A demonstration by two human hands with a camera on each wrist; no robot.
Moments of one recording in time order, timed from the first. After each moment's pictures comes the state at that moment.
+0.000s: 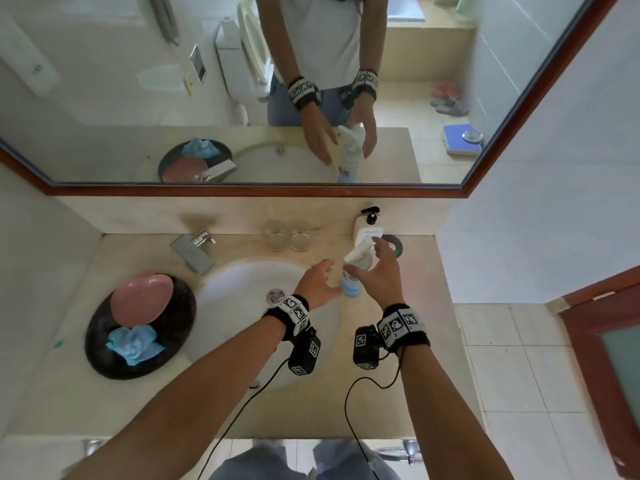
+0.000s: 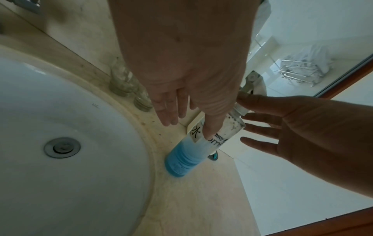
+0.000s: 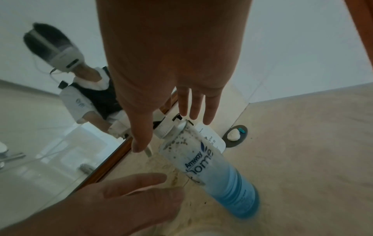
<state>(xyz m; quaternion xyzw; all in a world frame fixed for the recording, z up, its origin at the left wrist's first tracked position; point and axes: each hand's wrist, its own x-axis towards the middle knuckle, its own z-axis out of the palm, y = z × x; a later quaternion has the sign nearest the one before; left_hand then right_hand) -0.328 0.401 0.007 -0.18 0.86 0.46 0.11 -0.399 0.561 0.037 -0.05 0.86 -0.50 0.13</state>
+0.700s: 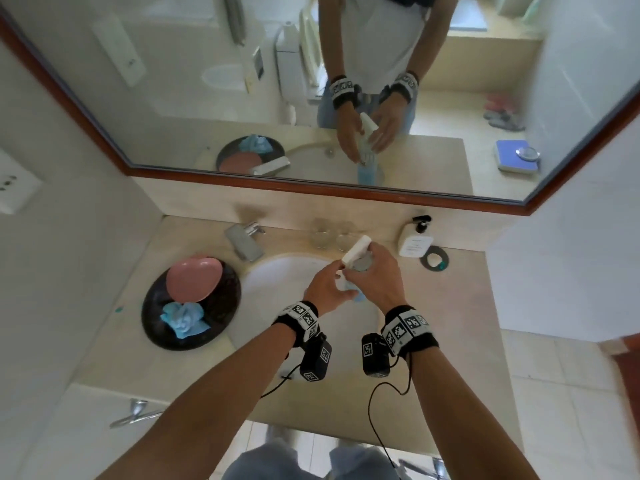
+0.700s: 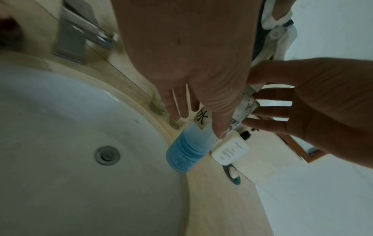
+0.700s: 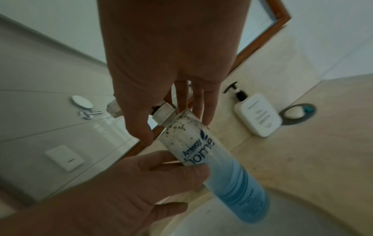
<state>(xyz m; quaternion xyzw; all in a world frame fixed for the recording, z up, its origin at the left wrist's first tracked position) -0.279 0.351 -0.003 -0.24 0.84 0.49 0.02 -0.354 0.482 0.066 -0.20 0.87 -0.42 0.13</state>
